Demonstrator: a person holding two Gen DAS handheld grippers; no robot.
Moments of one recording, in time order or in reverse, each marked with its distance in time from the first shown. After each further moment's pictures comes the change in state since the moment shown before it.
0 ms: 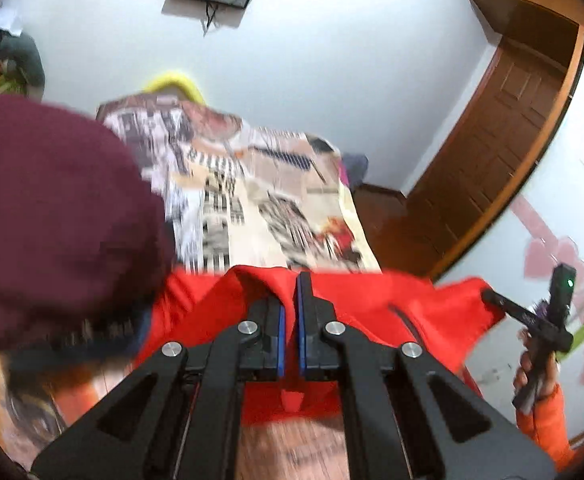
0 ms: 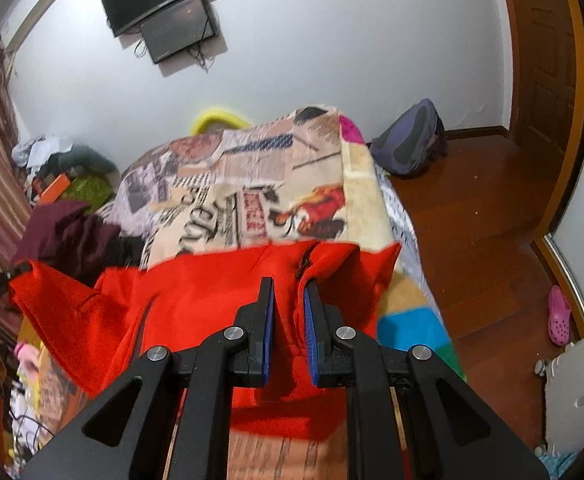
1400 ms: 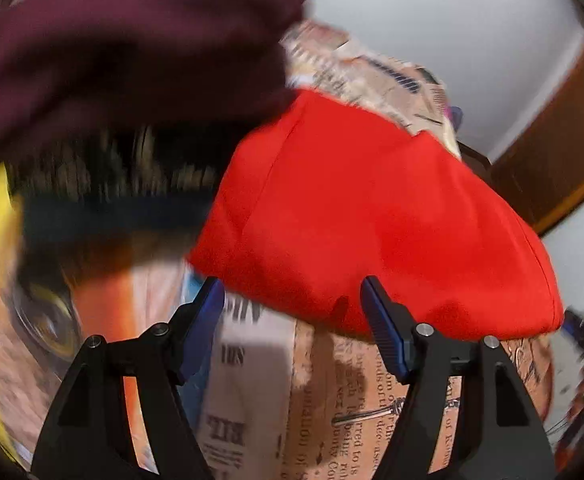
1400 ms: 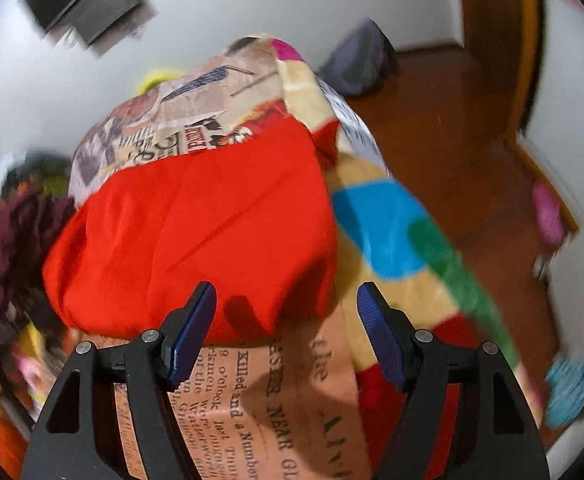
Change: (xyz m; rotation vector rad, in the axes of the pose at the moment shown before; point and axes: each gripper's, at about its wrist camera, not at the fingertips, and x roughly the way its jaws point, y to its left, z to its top) left arm 0.053 0.071 -0.120 -0.193 0.233 0.275; right arm 0.017 -0.043 -0.076 0.267 0.216 -0.072
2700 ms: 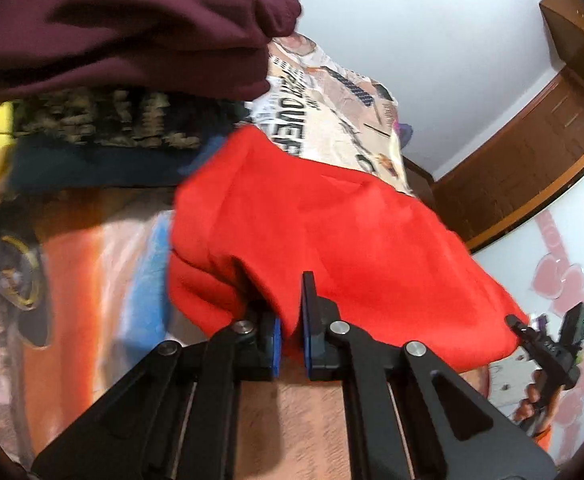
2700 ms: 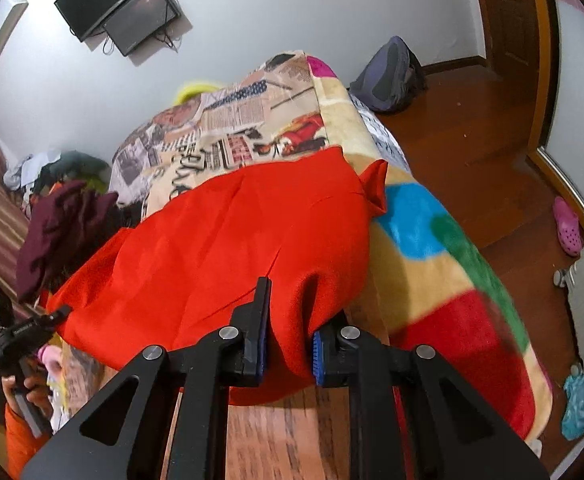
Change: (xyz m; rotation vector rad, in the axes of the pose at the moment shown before) left arm -0.052 0.012 -0.033 -0.030 -0.047 -0.208; right arm -0.037 0.023 -0.030 -0.090 -0.056 0.095
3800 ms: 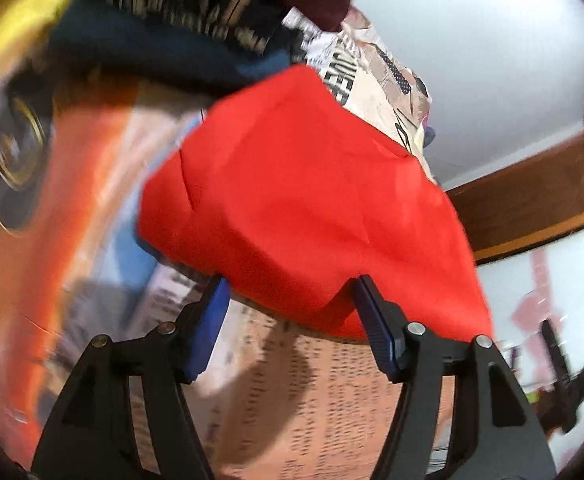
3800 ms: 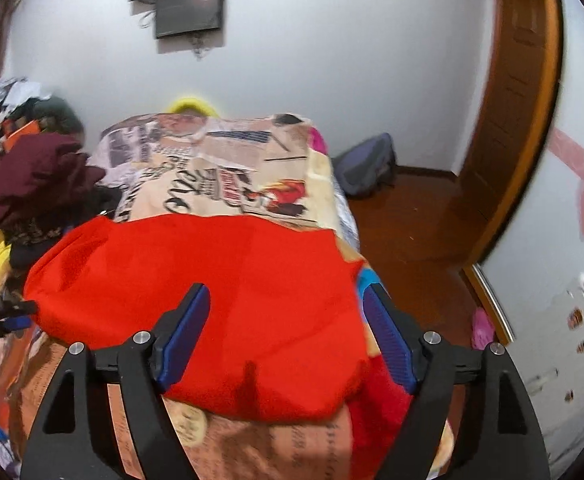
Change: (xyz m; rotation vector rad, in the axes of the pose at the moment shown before) left arm 0.026 0.033 -0.057 -0.303 0.123 -0.082; right arm -0.041 0.092 -0.004 -0.372 -0.197 -0.278
